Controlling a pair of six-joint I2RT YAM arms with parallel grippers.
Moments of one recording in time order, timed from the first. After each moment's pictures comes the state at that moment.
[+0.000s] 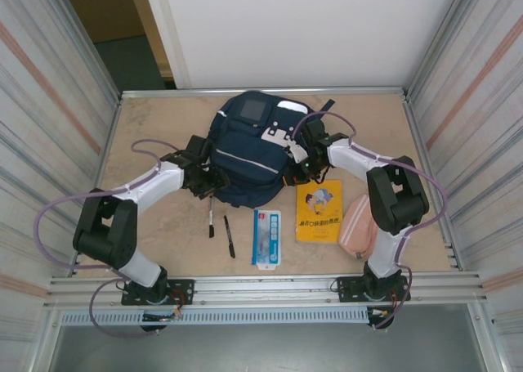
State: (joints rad) left arm -0.41 1.57 0.98 -0.58 0.17 -0.80; right arm 0.43 1.85 1.25 -0.69 -0.50 0.09
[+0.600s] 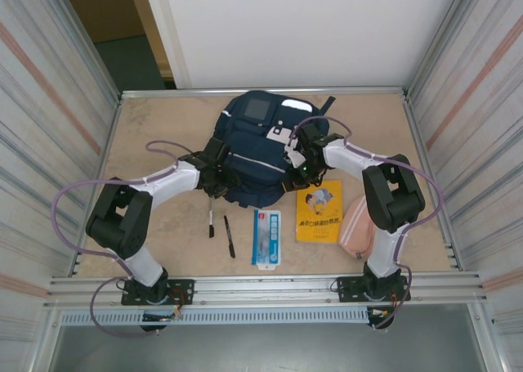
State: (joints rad) left arm -0.51 1.67 1.02 -0.50 0.10 -0.94; right arm 0.47 1.87 1.26 -0.76 -0.49 0.09
